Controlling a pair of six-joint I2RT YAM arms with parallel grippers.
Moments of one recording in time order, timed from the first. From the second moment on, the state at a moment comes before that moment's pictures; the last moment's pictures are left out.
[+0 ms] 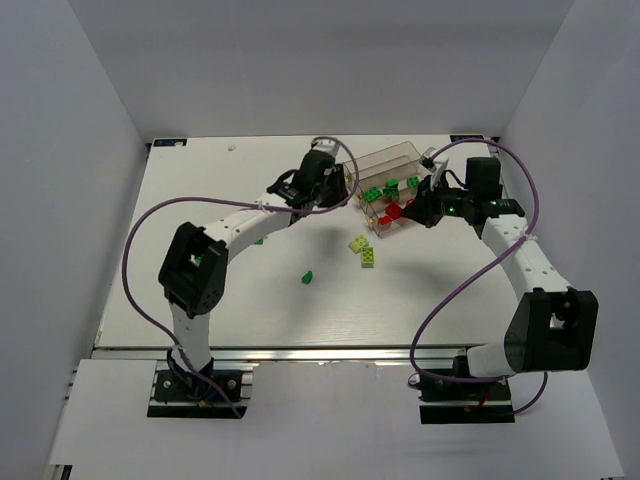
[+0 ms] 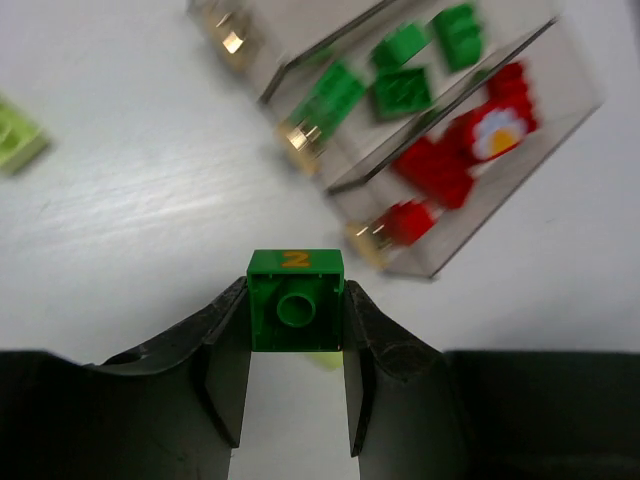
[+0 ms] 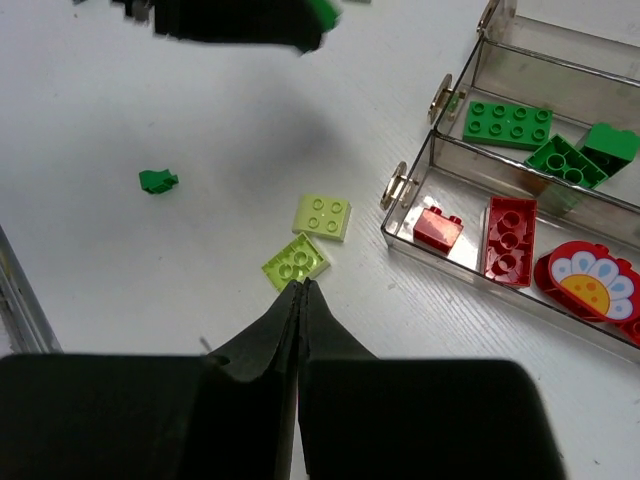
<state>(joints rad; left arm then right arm) -0.66 1.91 1.49 -0.20 -0.11 -0.48 0.08 1.39 1.10 -0.40 -0.85 -0.34</state>
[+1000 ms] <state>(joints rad) -0.66 2.48 2.18 -0.09 0.04 -0.56 0.05 1.35 1.06 -0.37 -0.83 -0.26</state>
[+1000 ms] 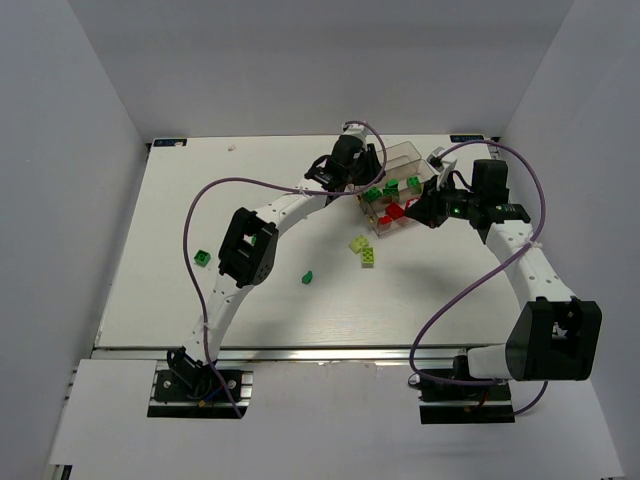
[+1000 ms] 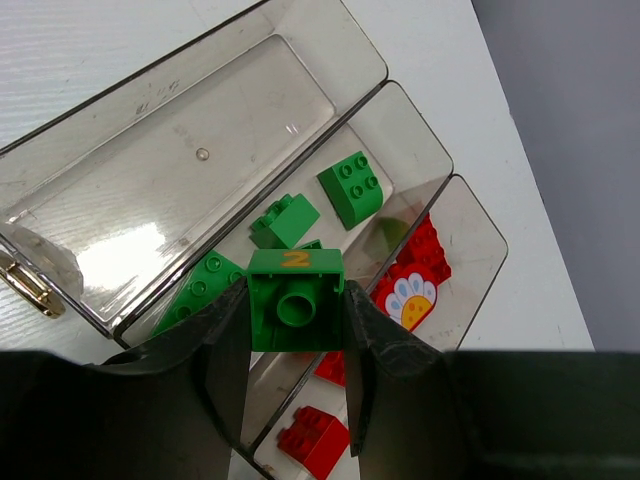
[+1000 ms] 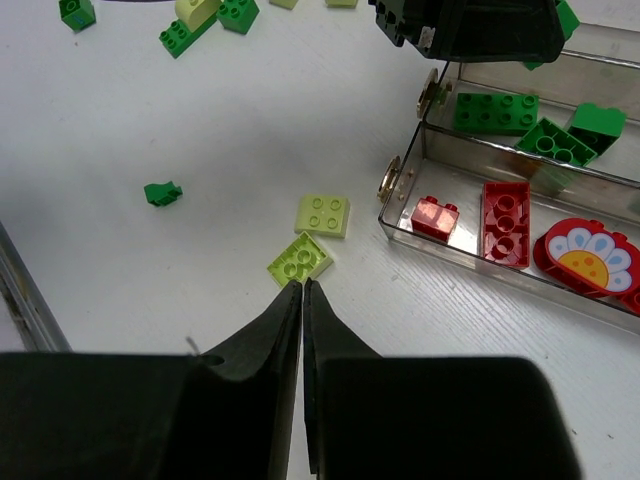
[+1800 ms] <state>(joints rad) -0.65 2.41 2.08 -0.11 -0.02 -0.57 0.05 1.35 1.06 -0.41 -0.90 -0.33</state>
